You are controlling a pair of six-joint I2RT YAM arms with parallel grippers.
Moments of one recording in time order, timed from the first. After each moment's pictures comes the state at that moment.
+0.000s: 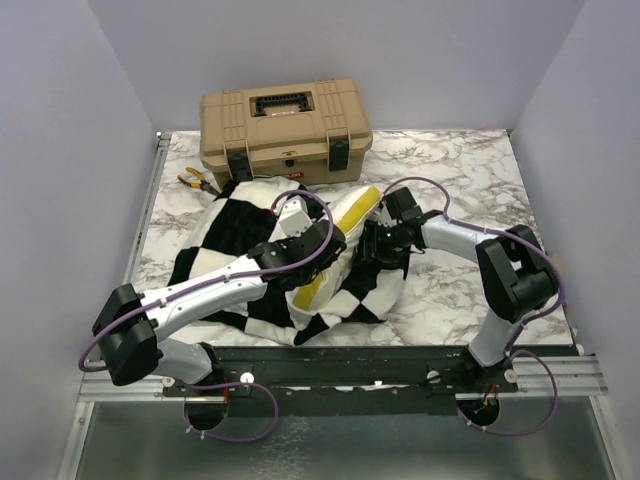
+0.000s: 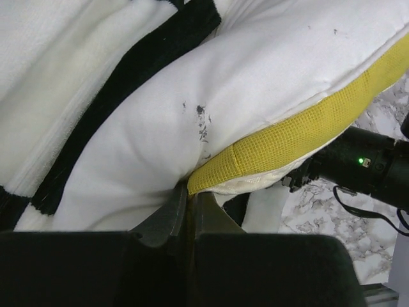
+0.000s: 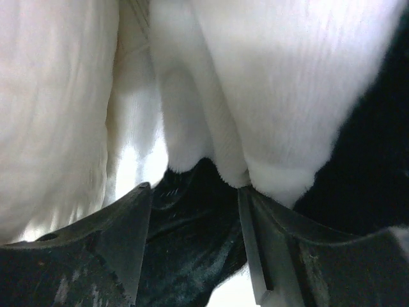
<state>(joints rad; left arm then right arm) -0.98 1.36 1.05 -0.52 -0.55 -1.19 0.44 1.75 0.99 -0.34 -0.41 0.50</state>
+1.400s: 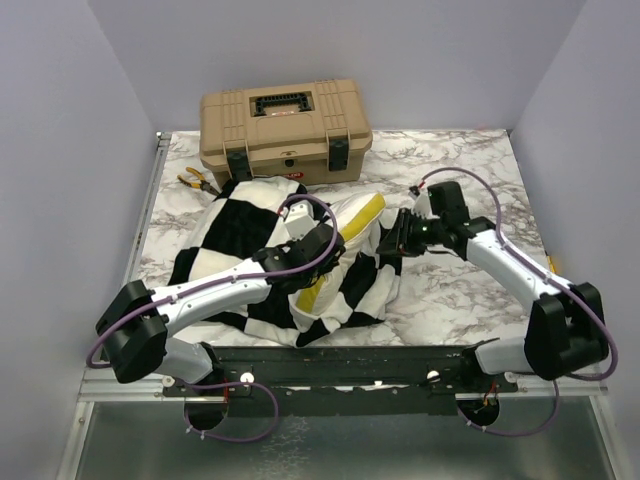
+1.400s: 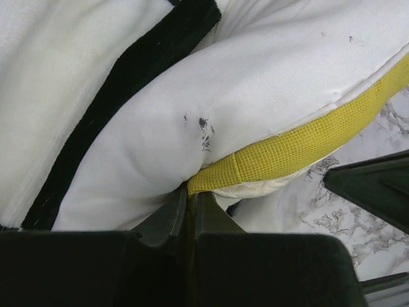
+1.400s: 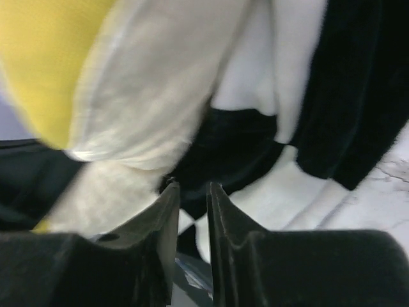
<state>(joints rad) -0.97 1.38 0.96 -0.37 -0.50 -1.08 0.31 1.33 0.92 -0.41 -0.54 0.54</state>
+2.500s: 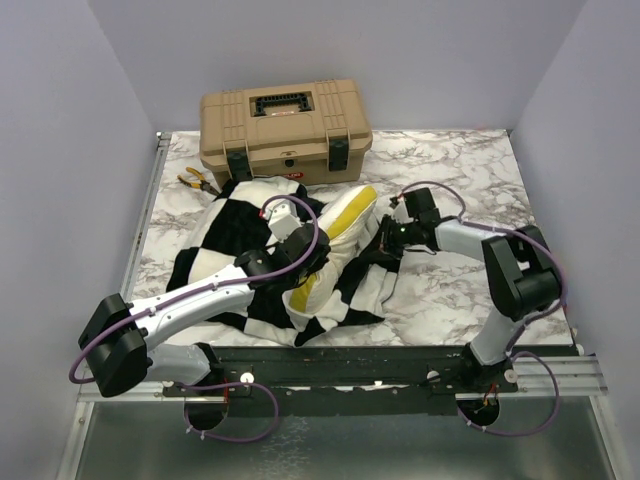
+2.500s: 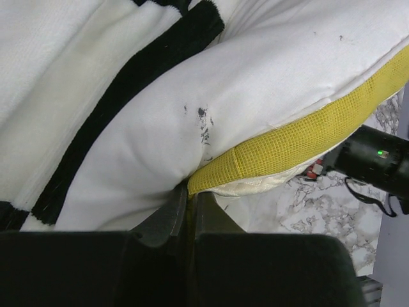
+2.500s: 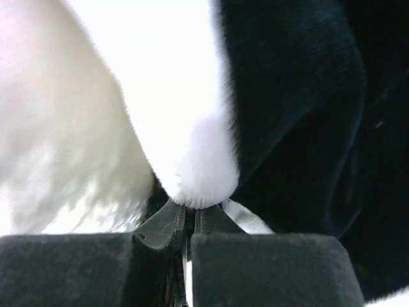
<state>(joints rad) -0.94 1.27 0.90 -0.37 -0.50 -1.16 0.34 1.79 0.92 -0.10 -0.62 0.68</state>
